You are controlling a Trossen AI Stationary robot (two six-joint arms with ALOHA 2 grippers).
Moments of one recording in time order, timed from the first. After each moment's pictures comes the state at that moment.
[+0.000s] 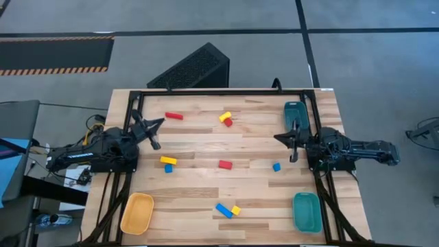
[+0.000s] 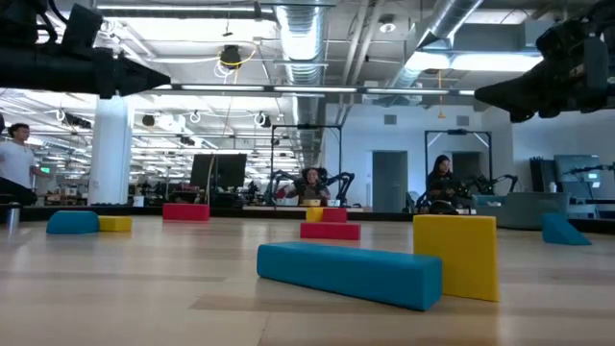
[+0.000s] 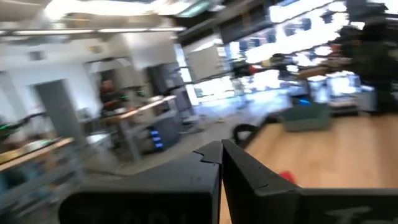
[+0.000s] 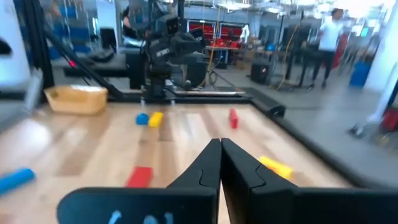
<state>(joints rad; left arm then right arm) 0.17 0.02 0.01 0.19 -0.44 0.35 -0.11 0.02 0.01 0.05 0.08 -0.11</state>
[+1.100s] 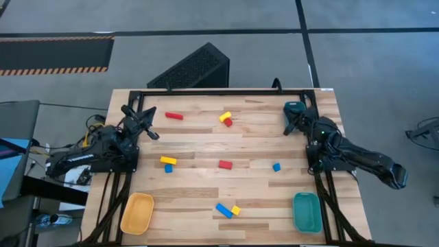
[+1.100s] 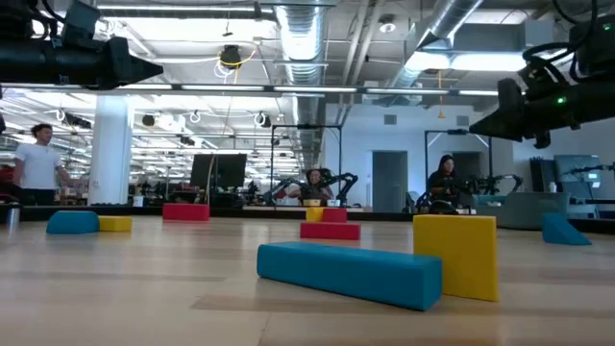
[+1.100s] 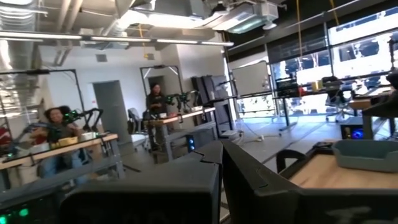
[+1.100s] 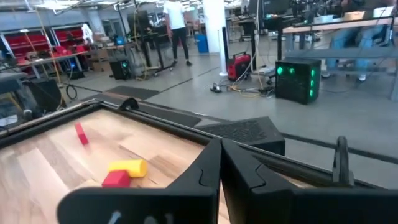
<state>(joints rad) 0.29 0.03 0.01 0.33 -0.49 0.33 -0.57 0.21 0.01 0.18 0.27 0.17</state>
